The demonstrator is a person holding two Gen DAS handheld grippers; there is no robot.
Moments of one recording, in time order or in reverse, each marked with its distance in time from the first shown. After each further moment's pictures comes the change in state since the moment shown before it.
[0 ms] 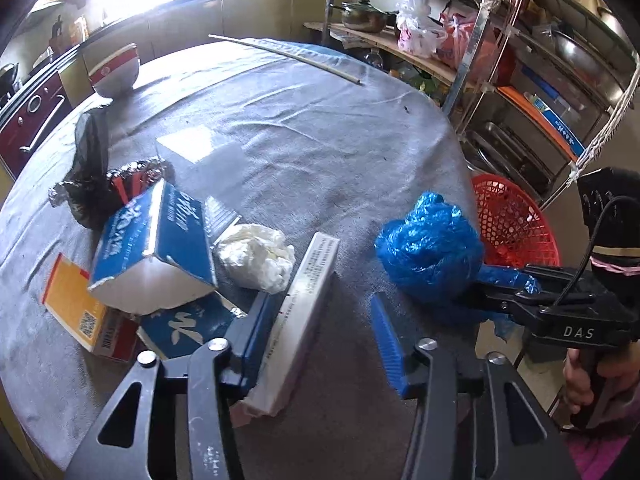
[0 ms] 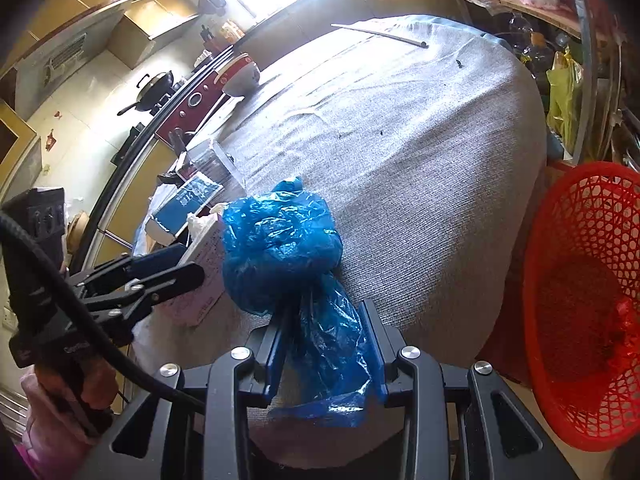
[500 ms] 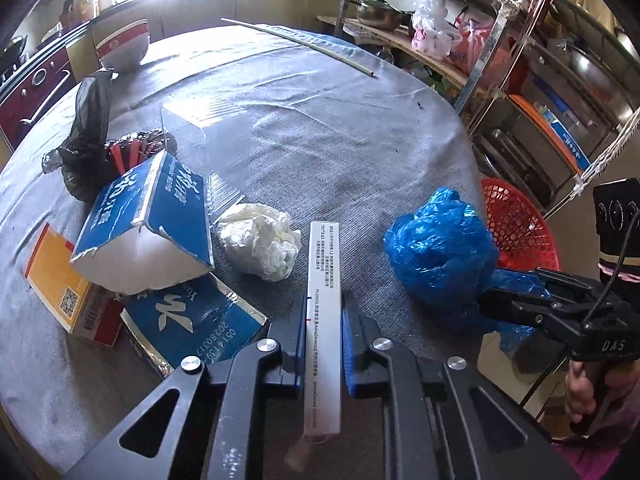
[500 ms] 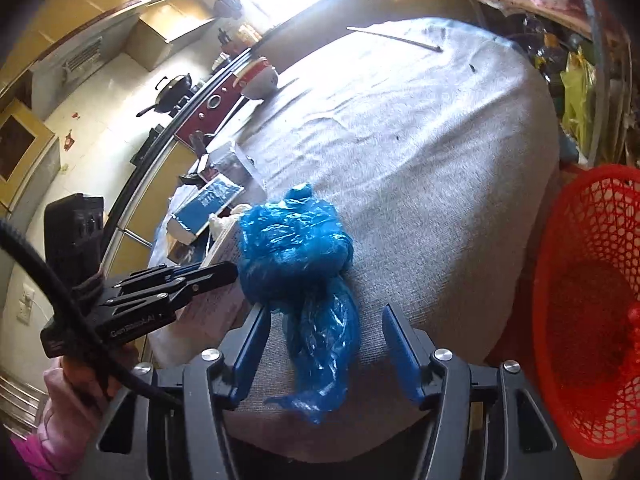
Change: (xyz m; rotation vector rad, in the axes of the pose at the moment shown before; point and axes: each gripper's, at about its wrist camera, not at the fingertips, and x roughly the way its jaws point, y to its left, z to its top) left arm 0.005 0.012 -0.009 -0.073 0.003 -0.015; right arm -0.007 0.001 -0.001 -0.025 -0.008 0.080
